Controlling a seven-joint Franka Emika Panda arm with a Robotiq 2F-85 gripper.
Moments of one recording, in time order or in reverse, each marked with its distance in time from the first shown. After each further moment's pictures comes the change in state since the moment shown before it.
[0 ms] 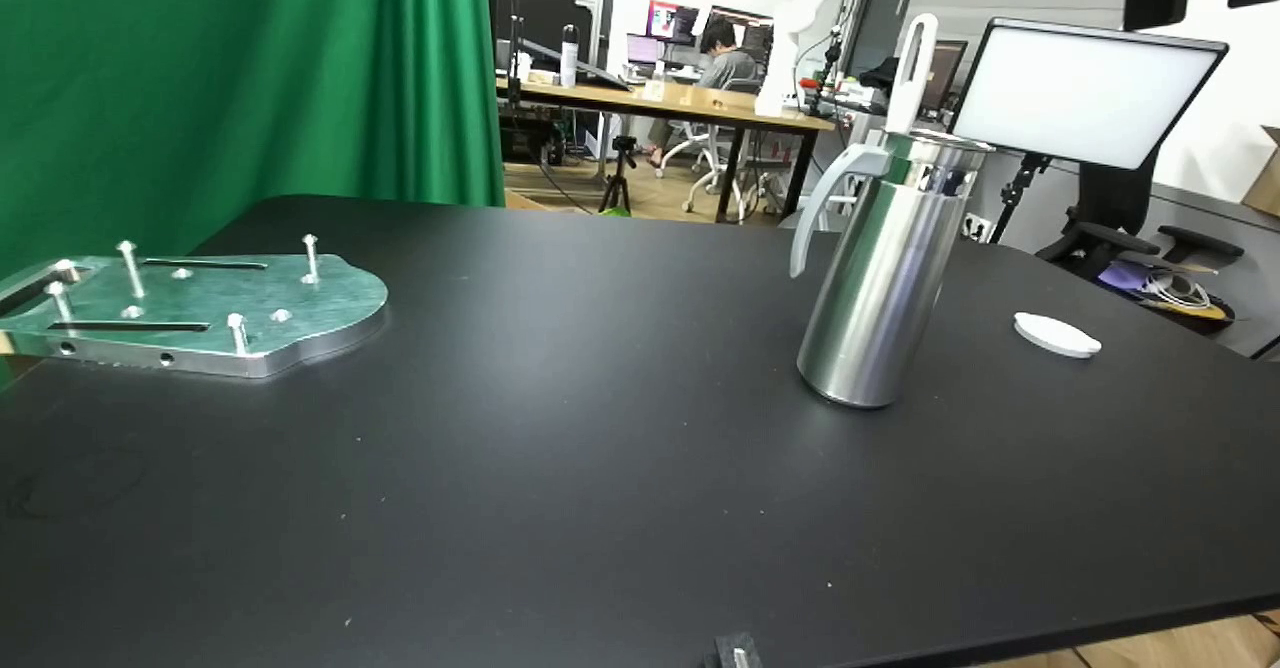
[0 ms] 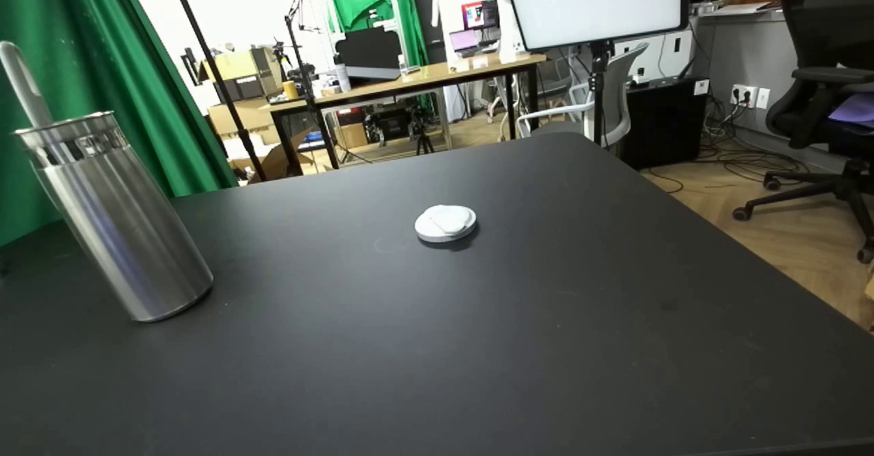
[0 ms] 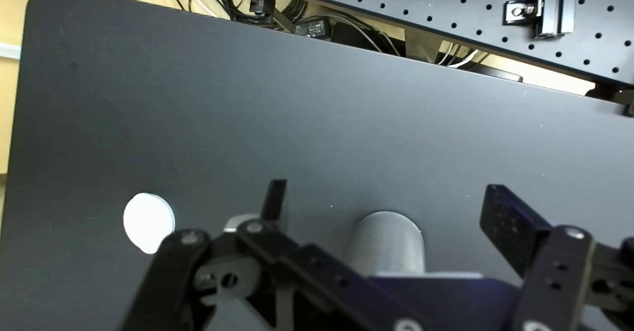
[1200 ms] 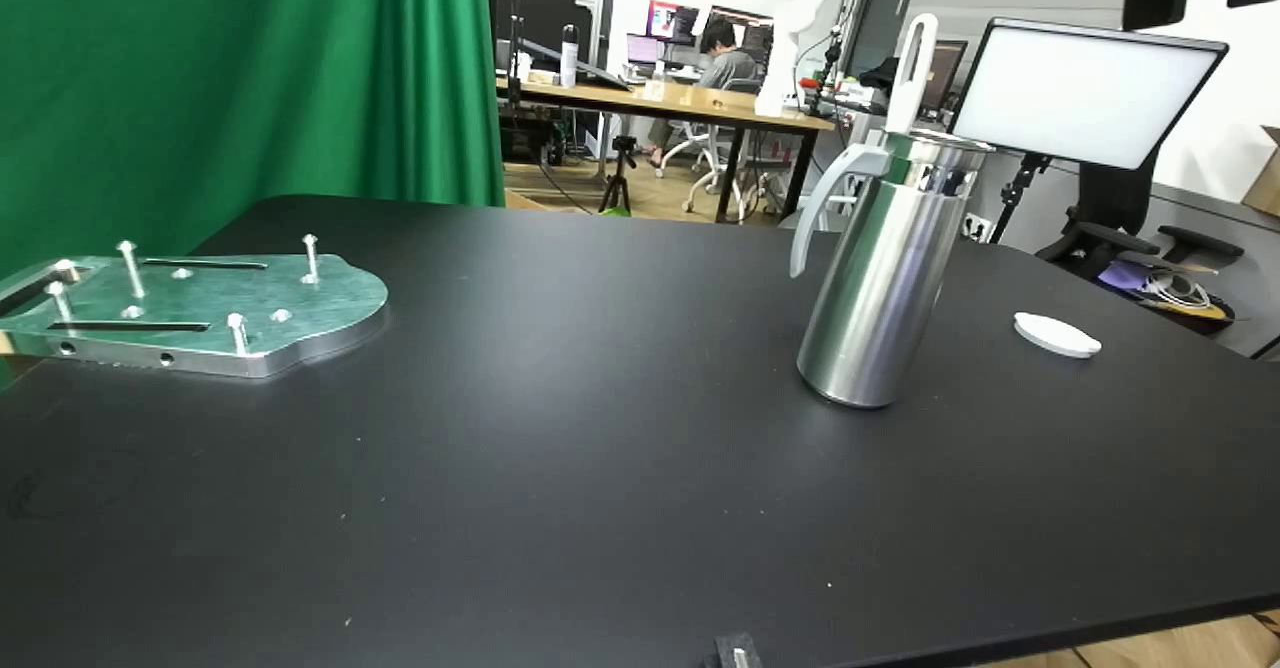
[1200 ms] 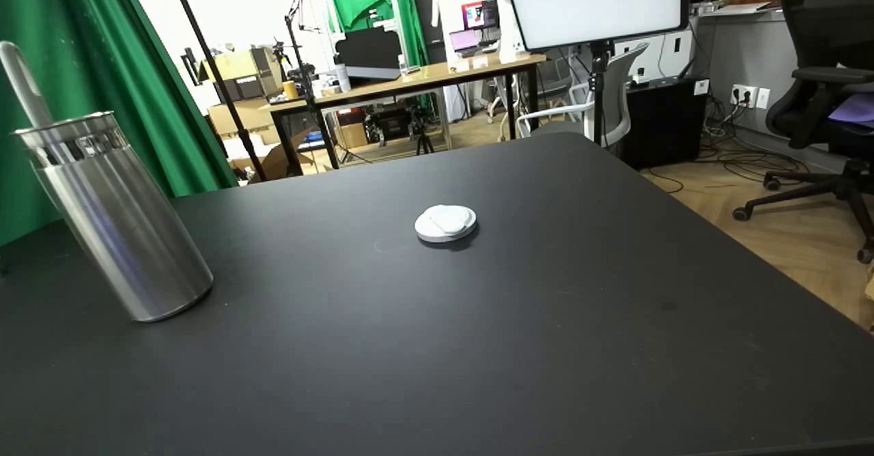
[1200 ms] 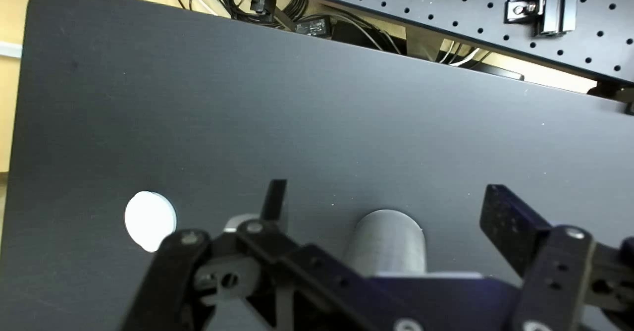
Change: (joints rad) arm 0.000 0.000 -0.001 0.000 -0.003 0.005 0.001
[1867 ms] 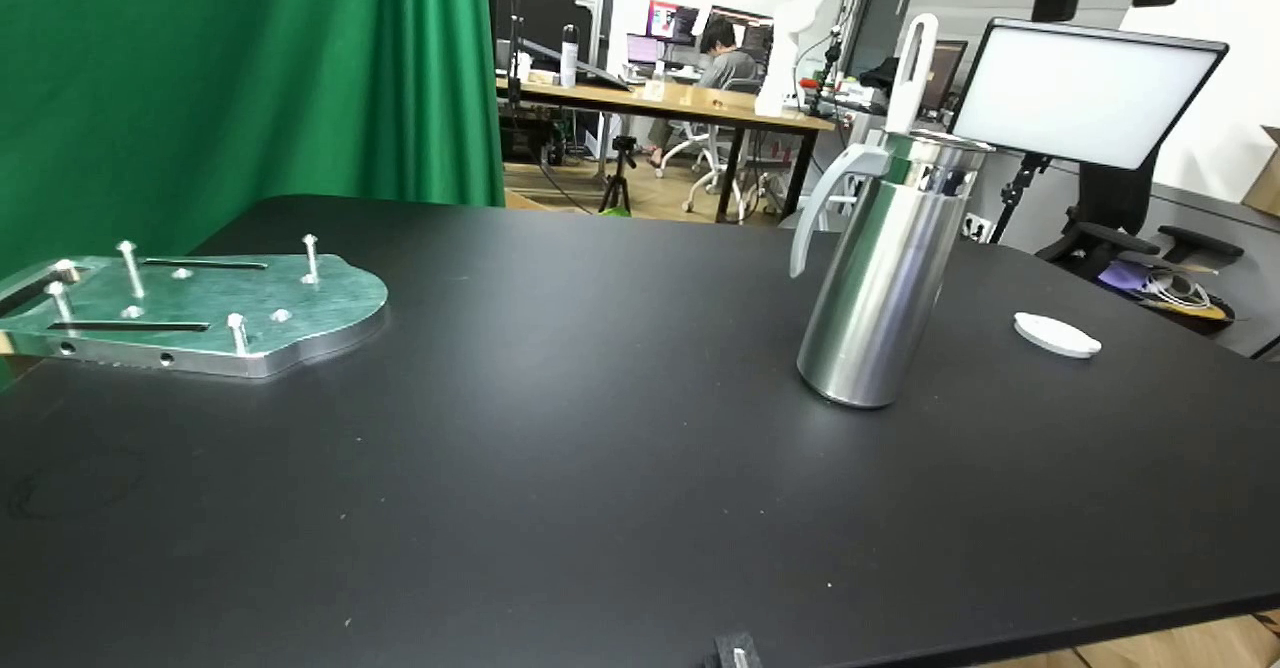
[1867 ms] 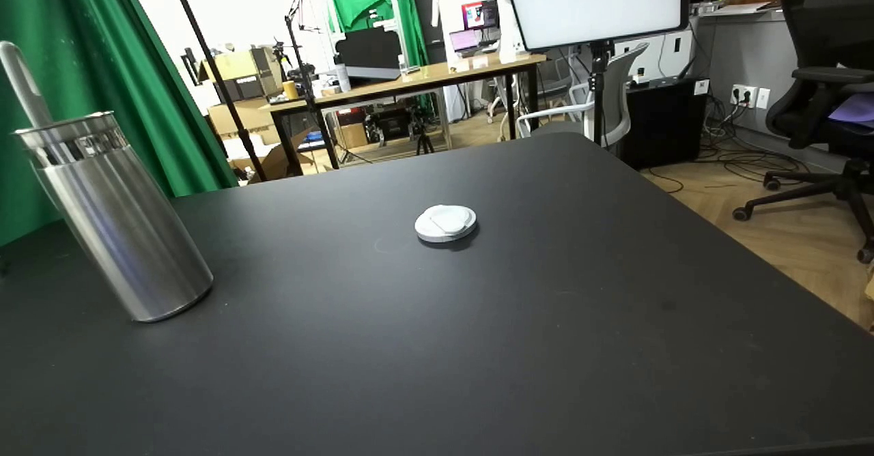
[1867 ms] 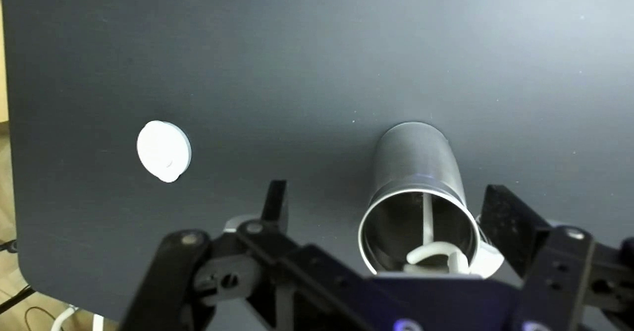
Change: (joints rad) arm -0.011 0.093 -0.079 0.055 -0.026 0.200 -0.001
